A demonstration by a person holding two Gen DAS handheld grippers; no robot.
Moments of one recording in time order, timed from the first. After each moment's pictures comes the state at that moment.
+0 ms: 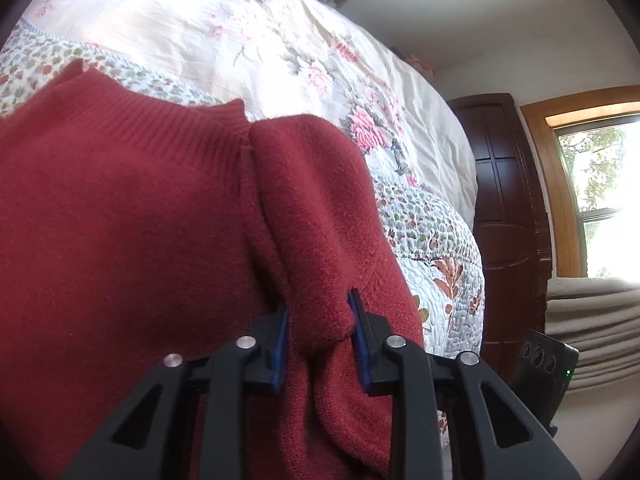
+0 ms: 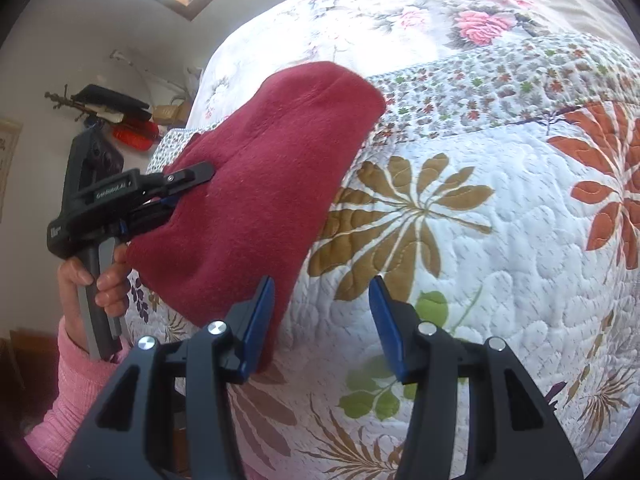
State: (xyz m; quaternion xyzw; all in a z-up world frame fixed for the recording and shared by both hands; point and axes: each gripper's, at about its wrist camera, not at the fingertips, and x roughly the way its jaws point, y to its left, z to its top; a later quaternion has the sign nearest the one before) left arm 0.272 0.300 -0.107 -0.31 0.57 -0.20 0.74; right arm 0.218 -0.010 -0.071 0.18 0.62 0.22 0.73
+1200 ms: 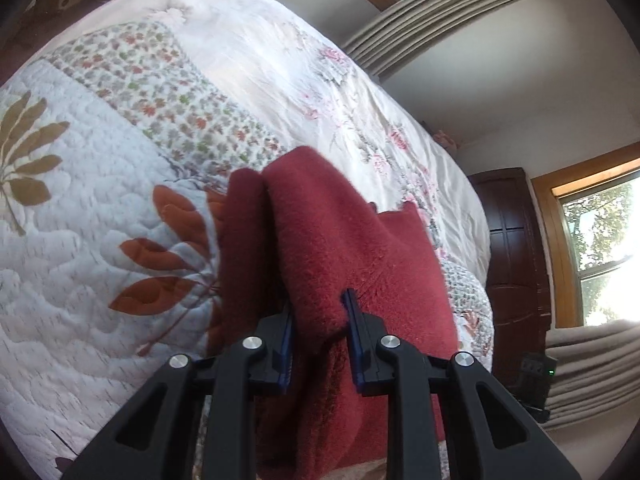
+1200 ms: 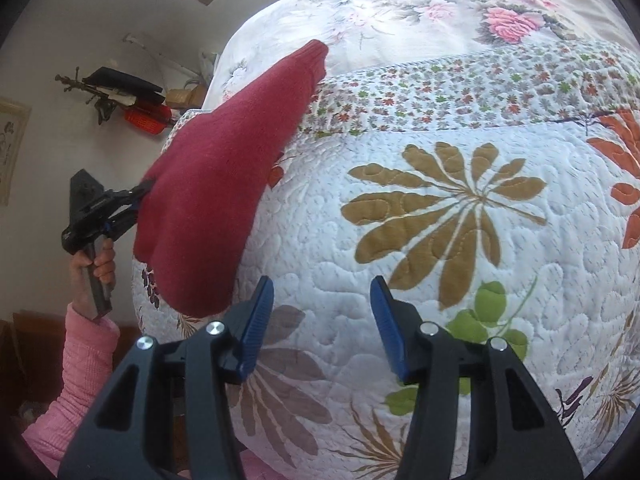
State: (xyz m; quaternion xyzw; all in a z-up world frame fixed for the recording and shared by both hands) left arm 0.238 0.516 -0.114 -0.34 0.53 -0.11 0.77; right arm 0.210 0.032 -0.066 0.17 0.62 0.26 0.72
